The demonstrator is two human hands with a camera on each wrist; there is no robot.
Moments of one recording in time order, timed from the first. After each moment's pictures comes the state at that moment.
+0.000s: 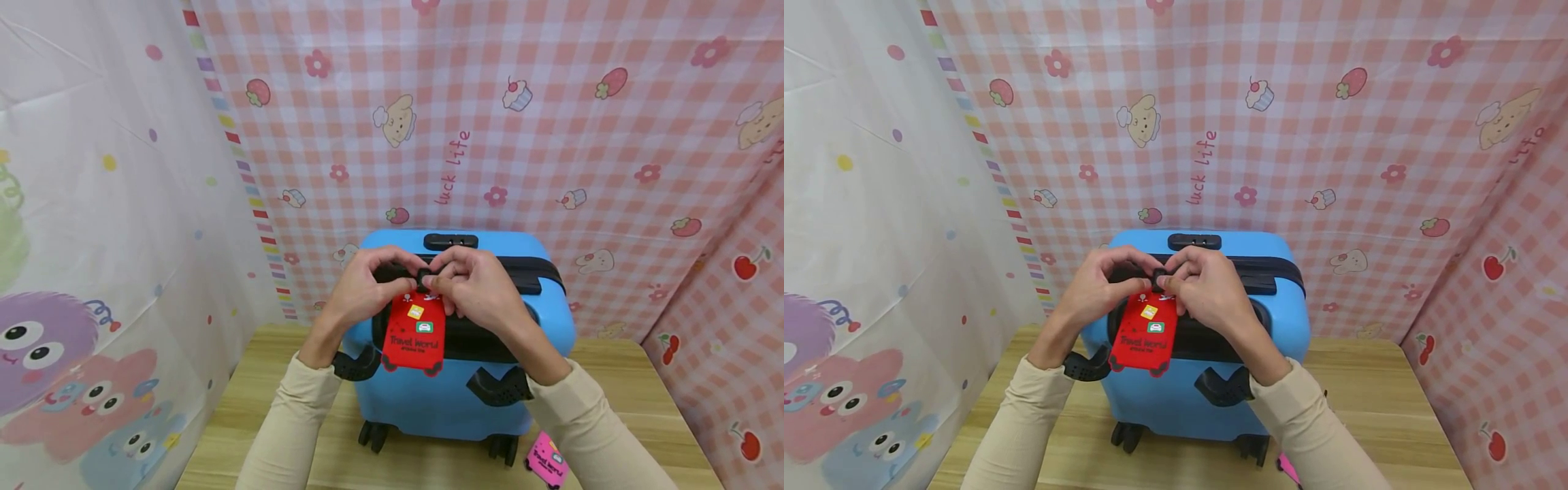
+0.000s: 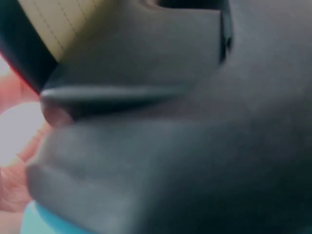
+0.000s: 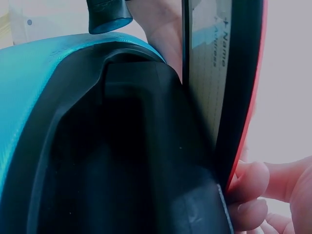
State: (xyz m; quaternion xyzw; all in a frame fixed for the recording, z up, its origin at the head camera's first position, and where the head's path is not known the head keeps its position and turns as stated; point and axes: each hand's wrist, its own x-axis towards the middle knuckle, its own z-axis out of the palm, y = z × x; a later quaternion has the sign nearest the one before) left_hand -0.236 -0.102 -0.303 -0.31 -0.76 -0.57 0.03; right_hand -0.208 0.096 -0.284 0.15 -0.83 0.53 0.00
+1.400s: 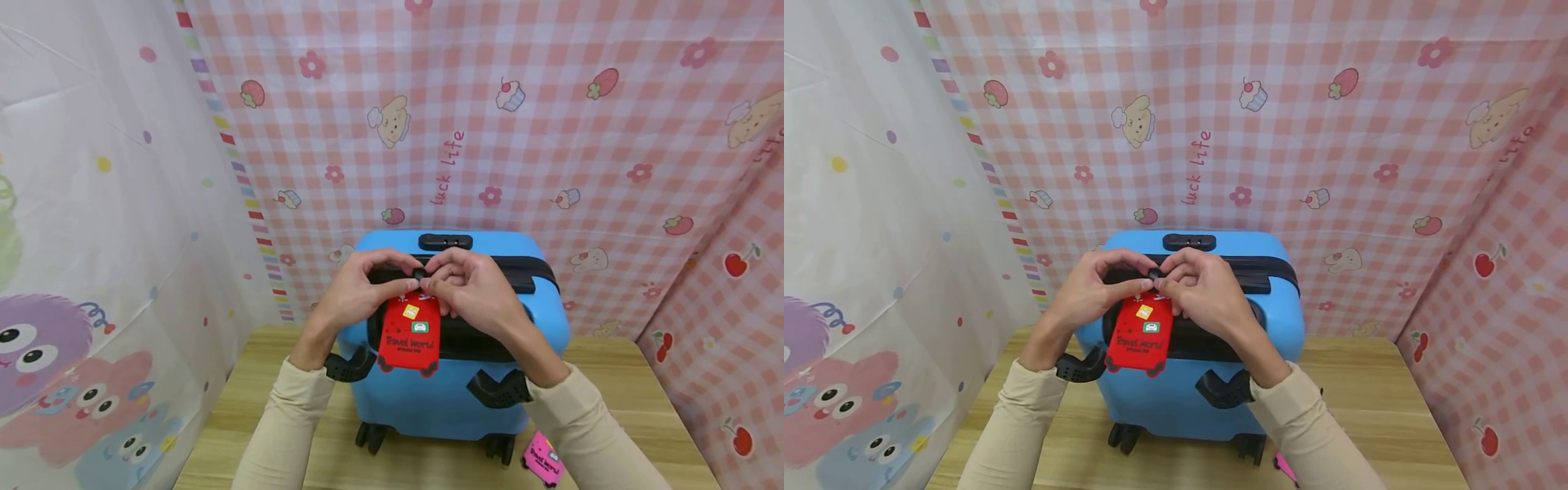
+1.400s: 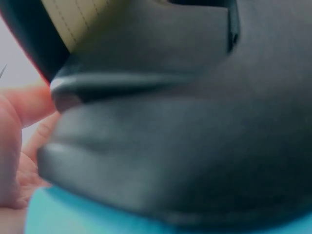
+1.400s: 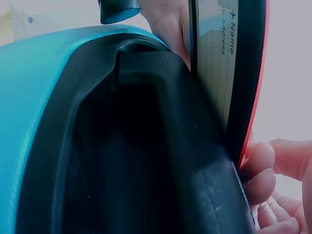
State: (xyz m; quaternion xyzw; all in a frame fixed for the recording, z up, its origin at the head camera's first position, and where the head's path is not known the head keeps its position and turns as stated) left_hand -0.232 -0.103 -0.303 -0.29 -0.76 -0.58 0.00; right_hand -0.206 0.103 -0.290 0.19 -0.80 0.56 0.00
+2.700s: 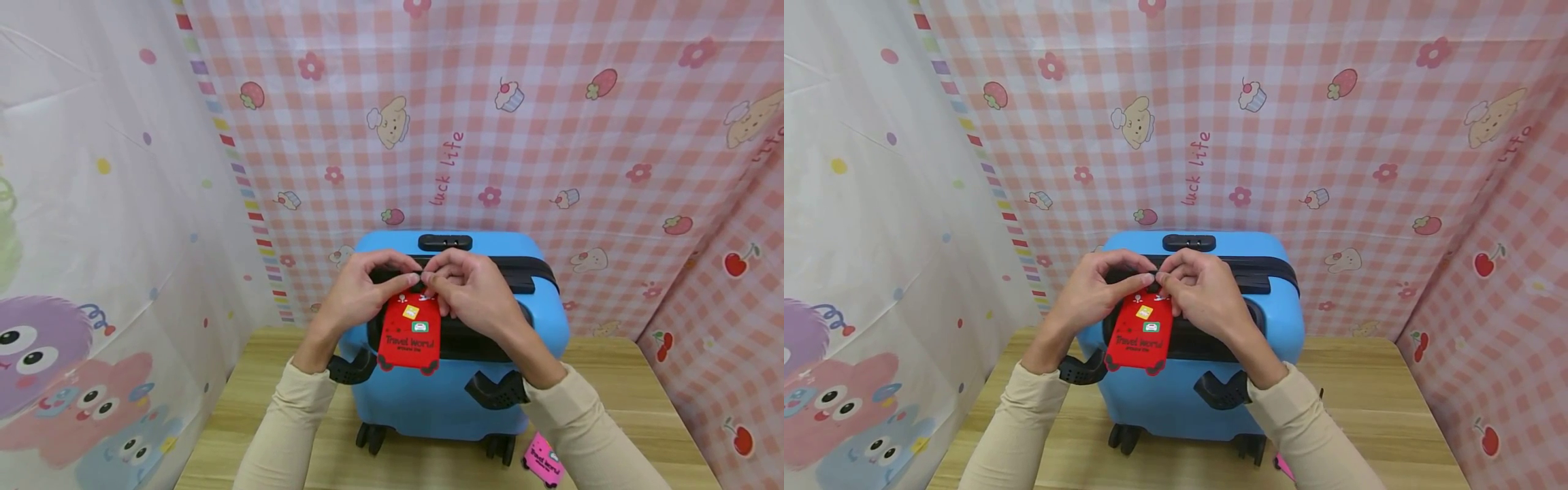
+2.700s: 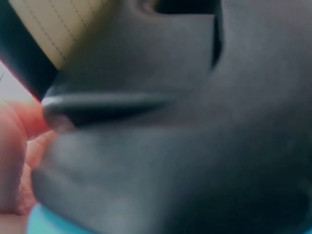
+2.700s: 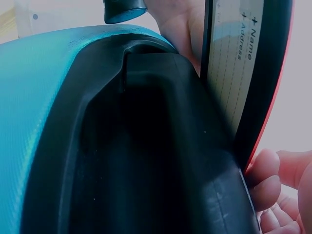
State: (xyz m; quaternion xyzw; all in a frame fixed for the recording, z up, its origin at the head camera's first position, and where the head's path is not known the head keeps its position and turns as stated) left_hand -0.232 -0.098 -0.304 -0.28 -0.78 -0.56 0.05; right_hand -0.207 0.101 -0.294 0.20 -0.81 0.55 0.03
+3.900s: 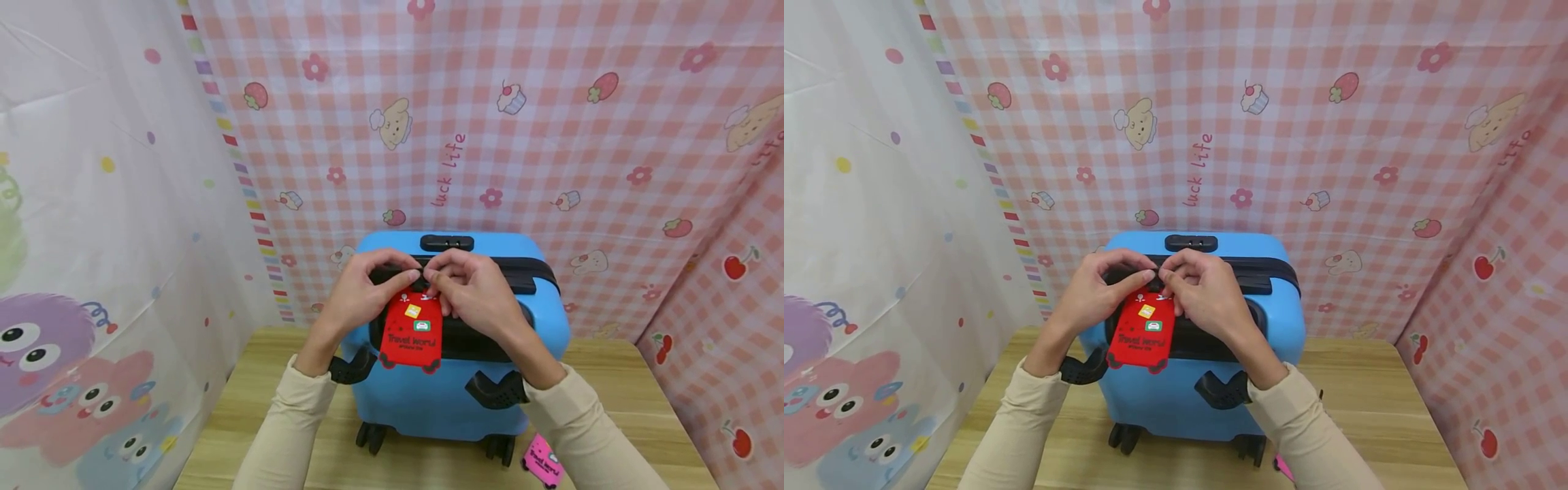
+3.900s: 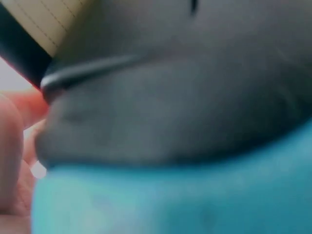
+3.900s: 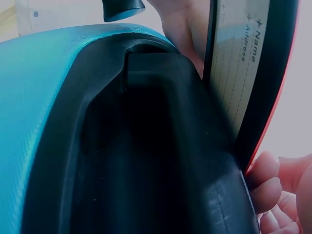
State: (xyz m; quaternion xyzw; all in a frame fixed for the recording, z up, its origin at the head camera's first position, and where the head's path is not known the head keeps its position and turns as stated) left_hand -0.230 -0.099 -0.306 -0.29 -0.78 -0.55 0.09; right_hand -0.207 0.102 -0.294 0.20 -0.82 0.54 0.05
